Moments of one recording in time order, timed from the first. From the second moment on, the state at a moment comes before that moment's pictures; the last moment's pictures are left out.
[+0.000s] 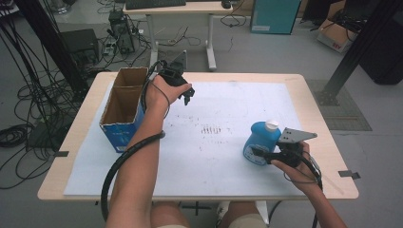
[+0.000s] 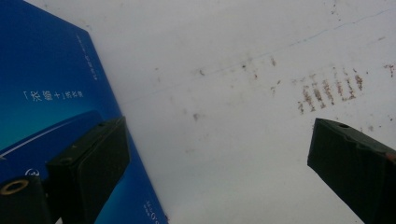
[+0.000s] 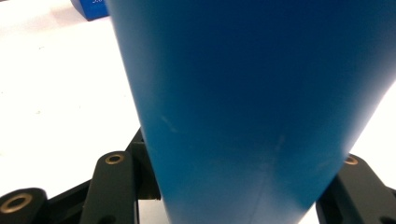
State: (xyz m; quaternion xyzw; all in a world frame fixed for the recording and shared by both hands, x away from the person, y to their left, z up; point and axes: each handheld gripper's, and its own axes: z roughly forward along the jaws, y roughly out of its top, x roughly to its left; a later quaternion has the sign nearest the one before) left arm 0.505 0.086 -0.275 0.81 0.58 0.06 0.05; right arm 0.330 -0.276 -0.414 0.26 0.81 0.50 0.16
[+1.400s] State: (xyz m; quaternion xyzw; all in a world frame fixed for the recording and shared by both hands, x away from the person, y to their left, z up) left arm 0.517 0.078 -0.270 0.86 0.50 0.07 0.06; right arm 0.337 -0.279 -0.403 0.30 0.81 0.49 0.12
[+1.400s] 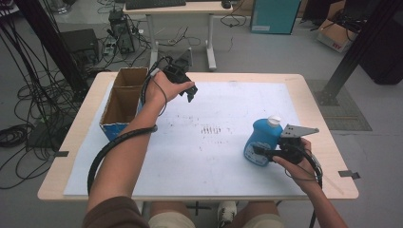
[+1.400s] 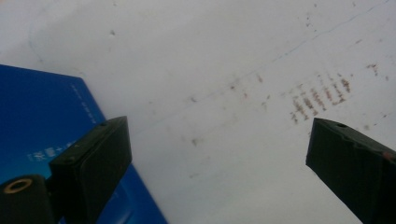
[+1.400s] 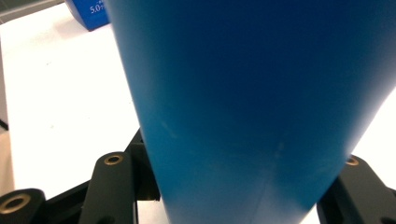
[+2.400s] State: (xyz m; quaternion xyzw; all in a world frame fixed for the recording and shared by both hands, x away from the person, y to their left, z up) left arm 0.480 0.097 -0.192 0.95 0.29 0.09 0.07; right arm 0.412 -0.199 -0.326 0.26 0.83 0.48 0.11
